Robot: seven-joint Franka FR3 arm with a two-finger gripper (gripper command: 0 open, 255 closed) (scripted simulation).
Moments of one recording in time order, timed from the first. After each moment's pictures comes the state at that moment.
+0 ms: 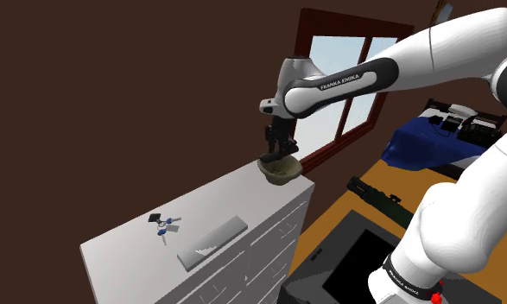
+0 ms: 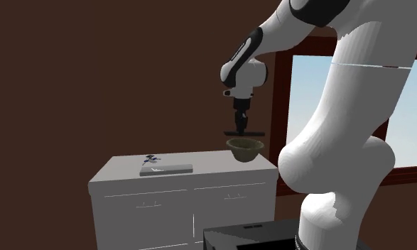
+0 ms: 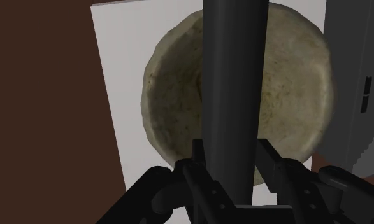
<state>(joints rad) 0.17 -0.18 -0.09 -2.26 -0.02 2.17 -1.41</state>
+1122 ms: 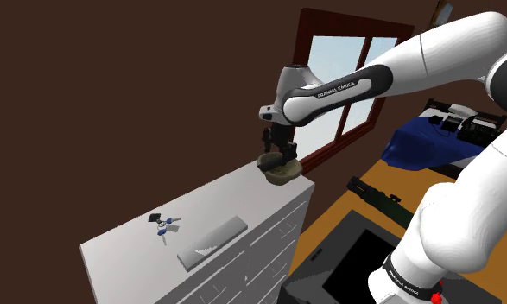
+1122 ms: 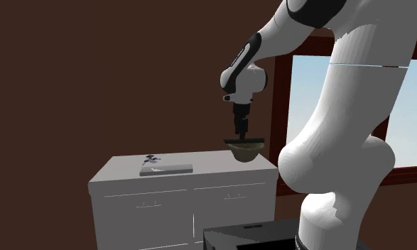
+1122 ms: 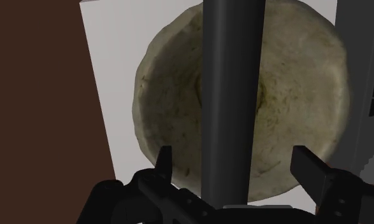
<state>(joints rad) 0.17 -0.15 -0.09 -2.30 -0.02 2.23 -1.41</state>
